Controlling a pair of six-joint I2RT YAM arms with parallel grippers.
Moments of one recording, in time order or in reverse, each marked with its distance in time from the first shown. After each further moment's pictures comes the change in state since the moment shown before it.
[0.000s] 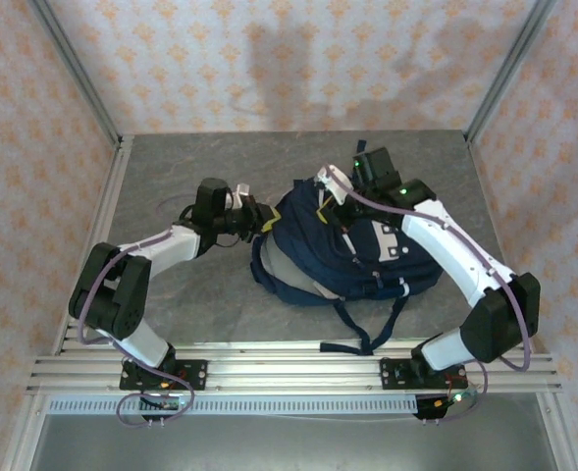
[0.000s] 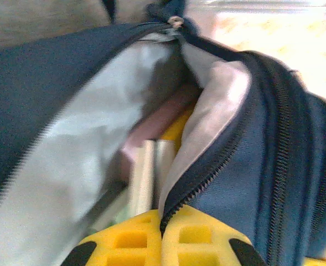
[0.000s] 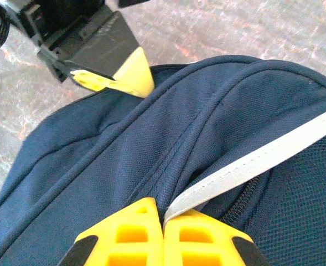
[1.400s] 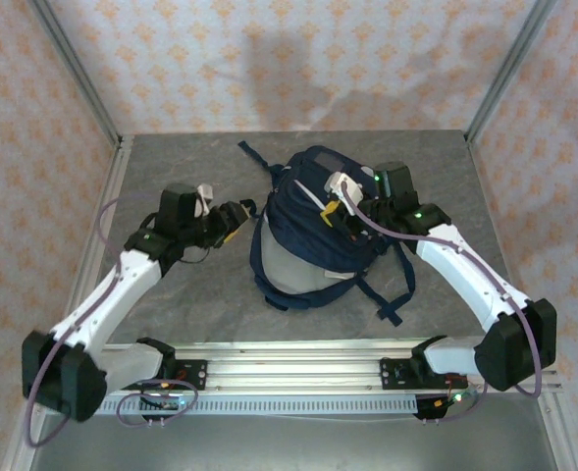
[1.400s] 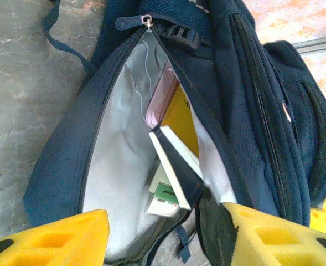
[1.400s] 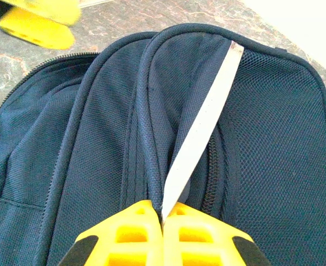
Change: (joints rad) left arm 0.020 -0.420 0.081 -0.718 -0.302 0.334; right arm -0.036 -0.172 -0.264 0.267 -0.122 -0.084
